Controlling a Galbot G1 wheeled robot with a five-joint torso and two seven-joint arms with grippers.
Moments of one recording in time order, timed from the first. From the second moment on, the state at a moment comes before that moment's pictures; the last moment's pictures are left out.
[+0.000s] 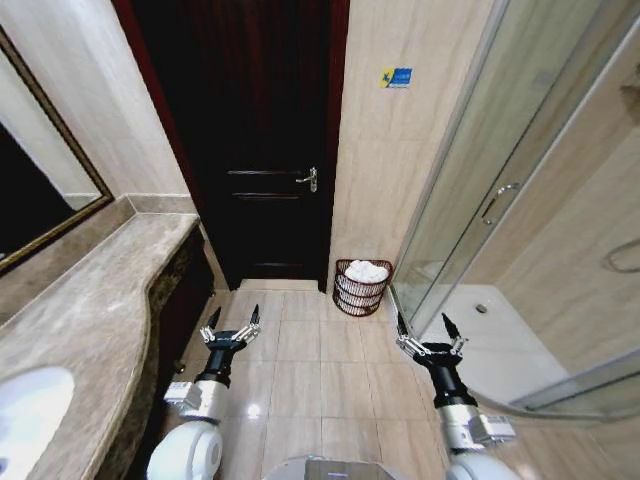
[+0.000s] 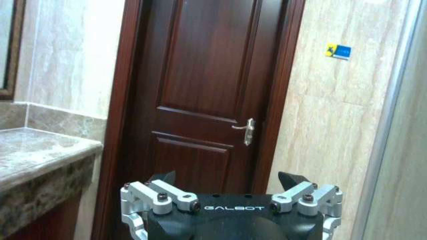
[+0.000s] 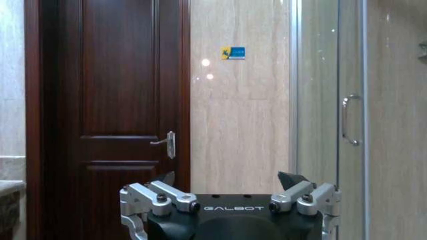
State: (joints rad) left arm 1.76 -1.61 -0.64 -2.29 -0.22 0.00 0.13; right arm -1.87 1.47 0.56 2.37 0.09 0.12 0.02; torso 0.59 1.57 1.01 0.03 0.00
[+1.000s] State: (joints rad) left arm 1.76 -1.61 -0.64 -2.29 -0.22 0.00 0.13; right arm -1.87 1.47 0.56 2.37 0.09 0.12 0.02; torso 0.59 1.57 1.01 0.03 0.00
